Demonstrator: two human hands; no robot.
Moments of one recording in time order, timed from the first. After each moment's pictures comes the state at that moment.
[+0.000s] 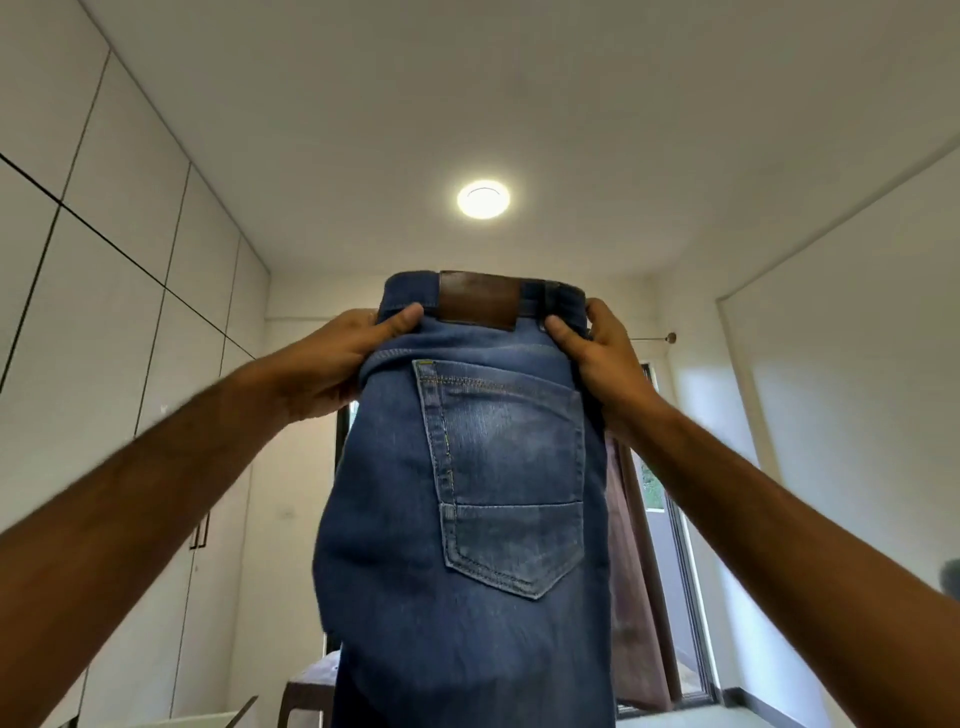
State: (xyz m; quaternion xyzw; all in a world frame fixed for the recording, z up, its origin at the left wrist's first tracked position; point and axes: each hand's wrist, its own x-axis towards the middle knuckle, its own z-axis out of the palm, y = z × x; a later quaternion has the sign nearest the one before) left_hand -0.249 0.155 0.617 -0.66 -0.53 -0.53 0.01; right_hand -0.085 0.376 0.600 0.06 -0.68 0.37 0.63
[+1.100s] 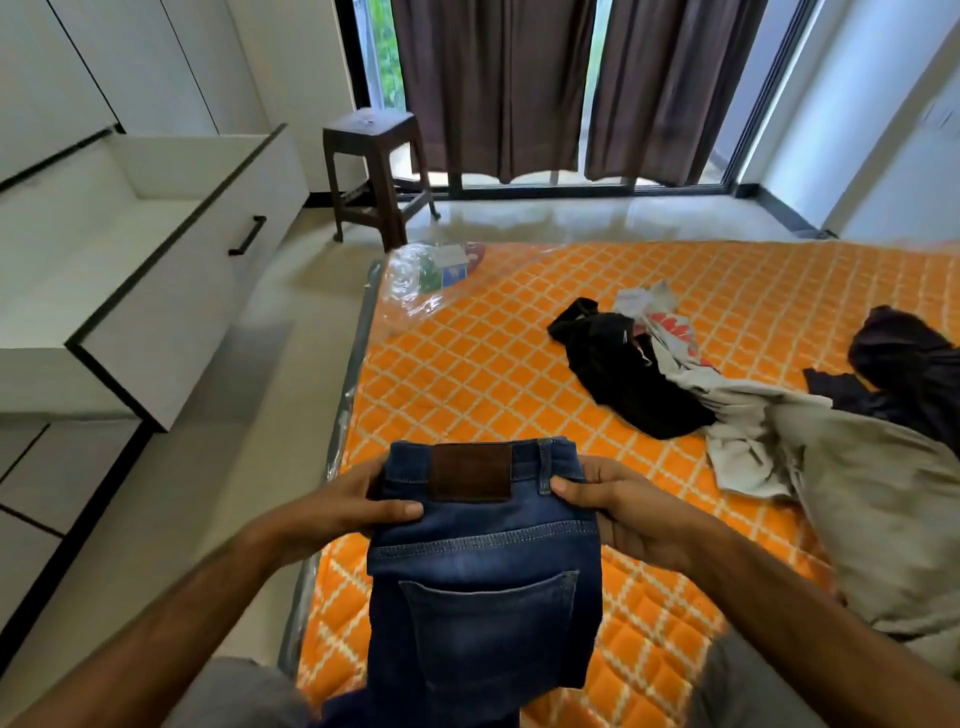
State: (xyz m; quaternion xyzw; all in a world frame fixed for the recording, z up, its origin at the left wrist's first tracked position) left_hand -0.297 0.119 0.007 -0.36 -0.67 -0.42 -0.49; right_hand -0.065 0.350 0.009 -0.23 -0.56 0.80 -0.03
